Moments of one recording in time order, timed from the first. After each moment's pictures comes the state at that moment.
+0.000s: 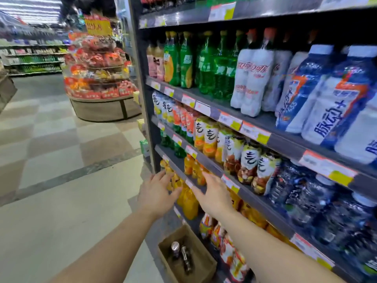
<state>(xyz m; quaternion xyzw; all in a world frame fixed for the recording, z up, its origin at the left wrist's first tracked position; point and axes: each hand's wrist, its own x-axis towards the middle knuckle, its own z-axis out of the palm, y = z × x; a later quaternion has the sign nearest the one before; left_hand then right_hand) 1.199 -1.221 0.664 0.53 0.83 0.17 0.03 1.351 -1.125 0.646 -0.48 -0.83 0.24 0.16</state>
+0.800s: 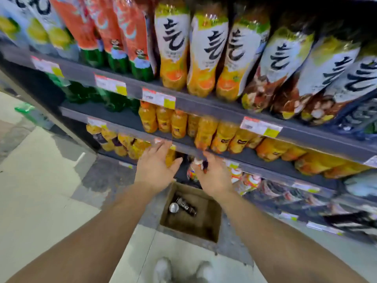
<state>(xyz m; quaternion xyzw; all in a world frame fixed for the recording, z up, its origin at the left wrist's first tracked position) 1.022 -0.976 0.442 0.74 0.63 0.13 0.20 1.197 -1.009 0.421 -0.75 -0.58 0.26 0.17</state>
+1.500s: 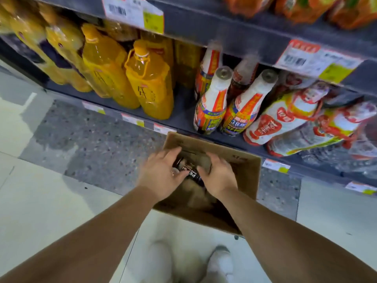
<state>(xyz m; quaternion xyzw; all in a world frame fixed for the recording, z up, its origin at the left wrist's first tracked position) 1.028 -1.008 0.040 0.75 0.61 0.00 0.28 1.203 -1.035 0.012 -0.76 -0.53 0.37 0.05</state>
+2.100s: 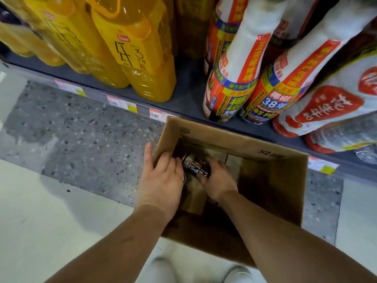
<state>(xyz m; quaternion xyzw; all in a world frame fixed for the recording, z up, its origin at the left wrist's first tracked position) 1.037 -1.013 -0.048 0.83 0.49 -0.27 0.04 1.187 -1.024 -0.146 -0.75 -0.49 0.44 0.00</state>
